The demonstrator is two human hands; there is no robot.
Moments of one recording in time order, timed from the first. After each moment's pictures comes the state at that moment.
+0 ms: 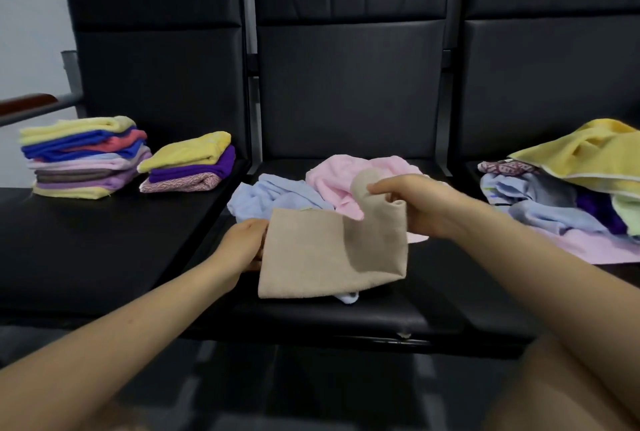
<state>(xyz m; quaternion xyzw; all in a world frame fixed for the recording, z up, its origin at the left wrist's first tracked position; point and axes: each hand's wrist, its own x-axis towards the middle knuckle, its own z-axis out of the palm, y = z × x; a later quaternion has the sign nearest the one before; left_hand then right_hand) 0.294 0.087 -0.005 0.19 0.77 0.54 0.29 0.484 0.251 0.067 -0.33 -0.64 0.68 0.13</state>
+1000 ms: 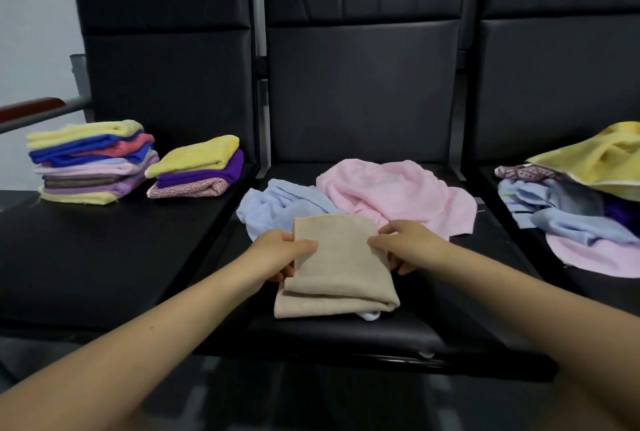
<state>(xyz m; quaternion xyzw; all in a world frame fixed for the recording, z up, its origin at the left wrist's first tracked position) 0.291 0.099 -0.009 0.31 0.81 0.40 0.29 0.459 0.246 0.005 -0.39 -0.81 0.44 0.08</state>
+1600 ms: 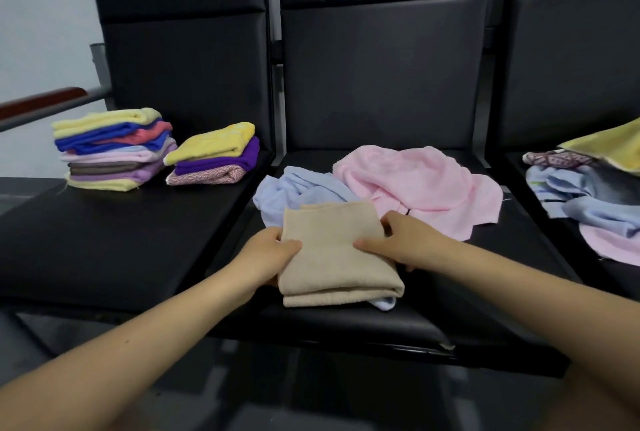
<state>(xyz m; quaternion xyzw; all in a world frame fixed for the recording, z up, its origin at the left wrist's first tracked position) 0.293 0.064 -0.011 0.27 0.82 0.44 0.26 0.442 0.228 0.001 -0.34 -0.90 0.29 0.03</state>
